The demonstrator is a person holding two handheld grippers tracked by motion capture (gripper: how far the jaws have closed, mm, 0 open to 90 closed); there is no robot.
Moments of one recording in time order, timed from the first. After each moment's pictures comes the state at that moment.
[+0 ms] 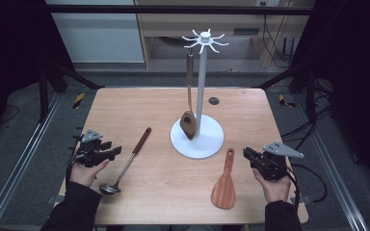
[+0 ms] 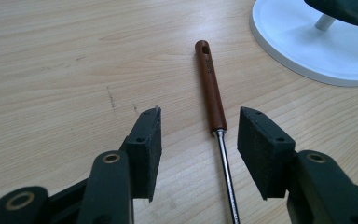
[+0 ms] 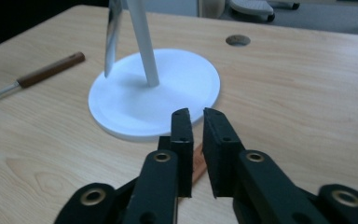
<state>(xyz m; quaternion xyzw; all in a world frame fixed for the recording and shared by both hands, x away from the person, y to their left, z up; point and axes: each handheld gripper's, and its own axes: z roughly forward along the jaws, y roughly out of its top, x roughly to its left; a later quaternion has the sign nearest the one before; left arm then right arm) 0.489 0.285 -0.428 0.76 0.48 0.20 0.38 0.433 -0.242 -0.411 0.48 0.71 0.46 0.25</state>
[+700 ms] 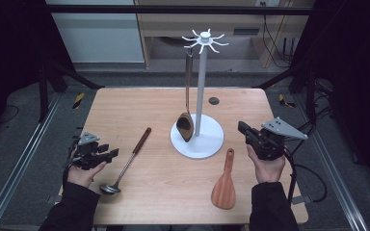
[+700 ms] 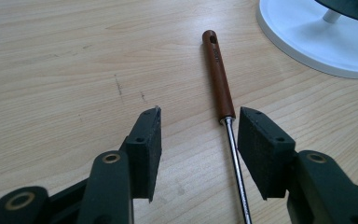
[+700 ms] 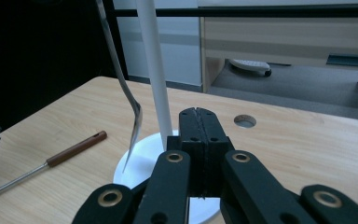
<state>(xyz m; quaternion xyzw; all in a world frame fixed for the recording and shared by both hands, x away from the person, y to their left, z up) 0.484 0.294 -0.434 0.76 0.49 0.20 0.38 0.447 -0.211 -0.338 0.45 0.66 0.53 0.29</state>
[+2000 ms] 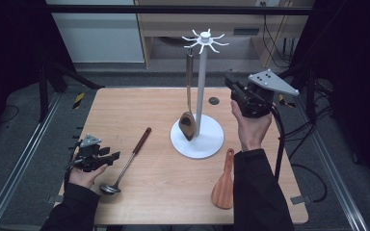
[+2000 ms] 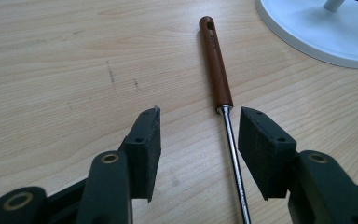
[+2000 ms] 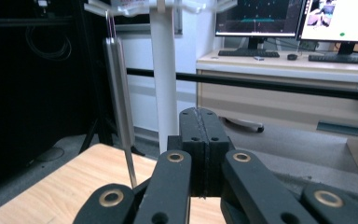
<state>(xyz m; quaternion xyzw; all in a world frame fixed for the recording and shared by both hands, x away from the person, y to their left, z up) 0.483 0.292 -0.443 0.77 0.49 0.18 0.37 0.491 -0.161 -0.240 0.40 0.62 0.57 0.35</state>
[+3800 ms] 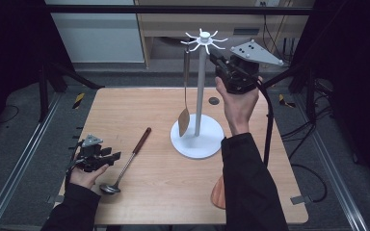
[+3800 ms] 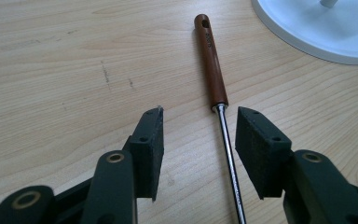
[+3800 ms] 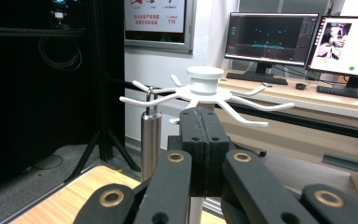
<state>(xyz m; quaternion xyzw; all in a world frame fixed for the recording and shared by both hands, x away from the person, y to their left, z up) 0.482 0.289 -0.442 0.77 0.49 0.18 0.37 0.512 -0.124 -0.191 0.36 0.62 0.58 0.38</state>
